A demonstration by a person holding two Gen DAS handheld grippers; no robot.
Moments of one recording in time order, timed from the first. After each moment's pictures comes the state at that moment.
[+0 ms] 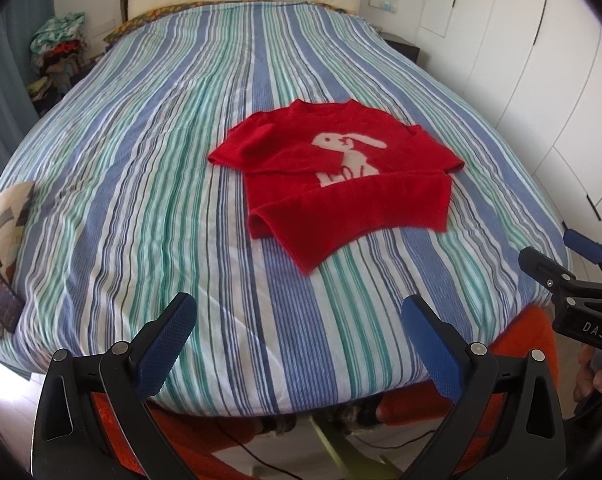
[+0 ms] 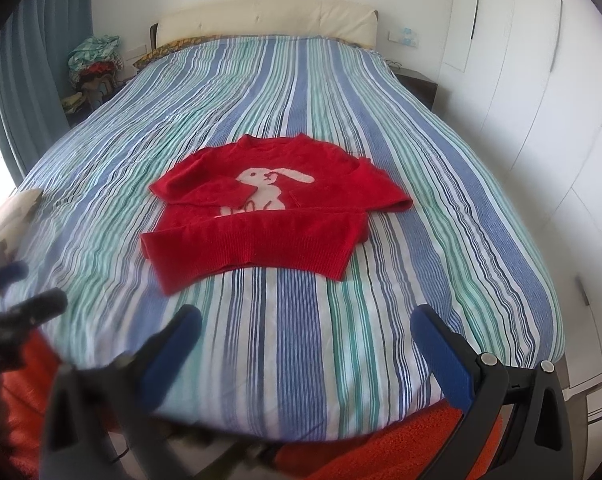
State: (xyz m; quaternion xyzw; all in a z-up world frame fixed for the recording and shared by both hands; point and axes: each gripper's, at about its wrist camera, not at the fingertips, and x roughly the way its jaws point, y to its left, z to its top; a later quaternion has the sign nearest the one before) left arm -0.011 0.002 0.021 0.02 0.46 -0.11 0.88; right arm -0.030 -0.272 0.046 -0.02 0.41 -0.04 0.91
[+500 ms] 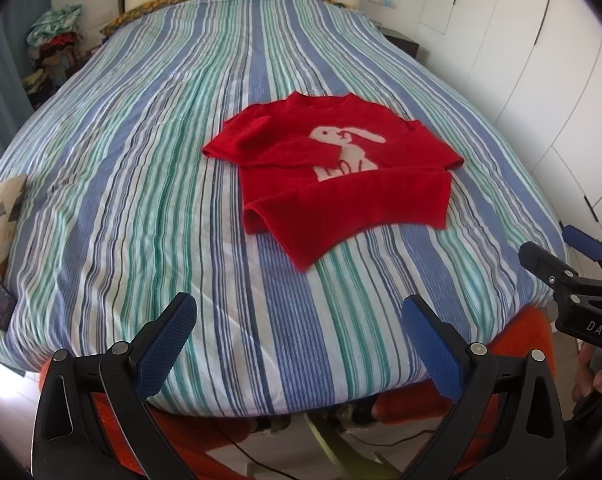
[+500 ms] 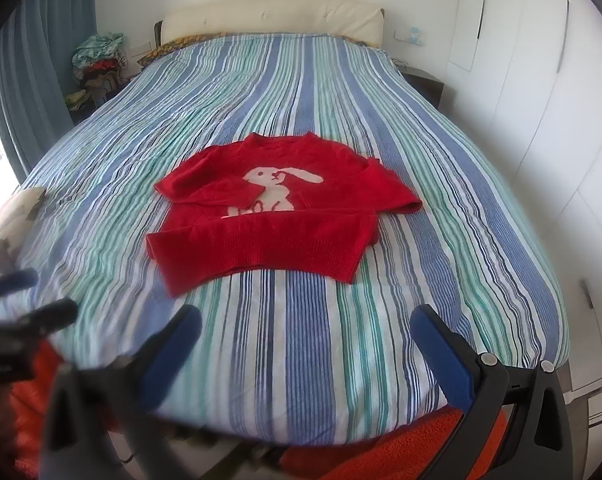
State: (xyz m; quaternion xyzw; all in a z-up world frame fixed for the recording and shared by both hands) left arm -0.006 0.001 0.014 0.01 0.47 -0.12 0.87; right arm -0.022 -0.266 0.045 -0.02 0.41 -0.04 0.91
